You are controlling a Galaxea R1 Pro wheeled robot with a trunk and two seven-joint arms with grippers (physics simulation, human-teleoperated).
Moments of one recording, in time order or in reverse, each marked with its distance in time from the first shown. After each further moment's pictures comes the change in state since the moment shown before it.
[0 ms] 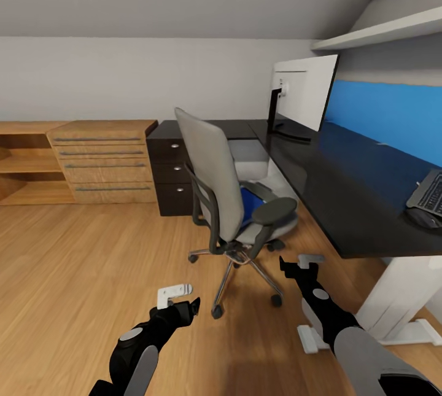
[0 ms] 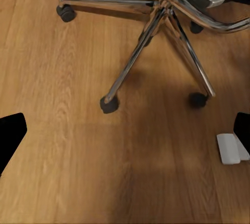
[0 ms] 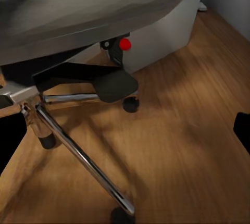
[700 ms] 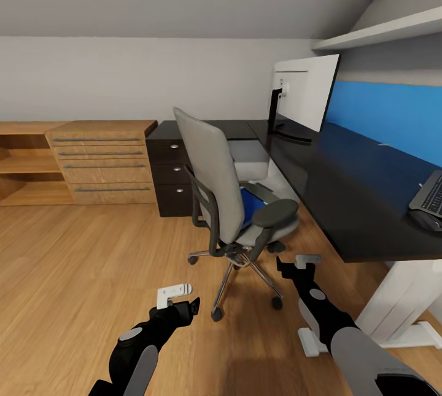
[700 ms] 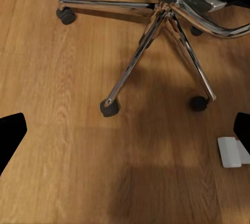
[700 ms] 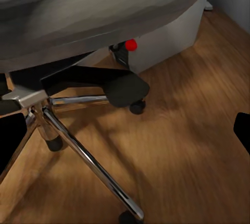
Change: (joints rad) left arm 0.000 0.000 0.003 -0.002 0.000 0.003 0.000; right arm 0.000 0.017 0.000 0.002 0.000 0.000 -0.001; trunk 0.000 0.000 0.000
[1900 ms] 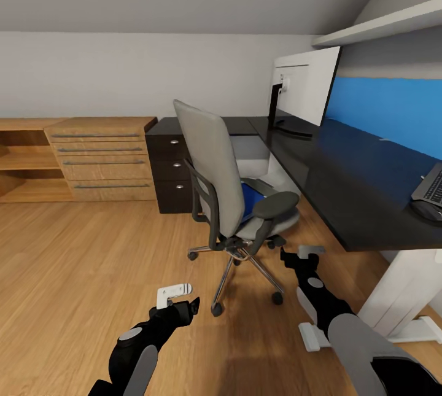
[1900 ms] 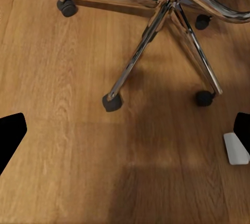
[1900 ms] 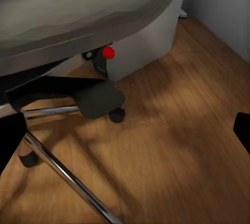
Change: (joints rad) left arm 0.000 0.001 0.000 -0.001 0.000 0.000 0.000; right arm -0.063 0.001 0.005 0.028 0.002 0.002 -0.099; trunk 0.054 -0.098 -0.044
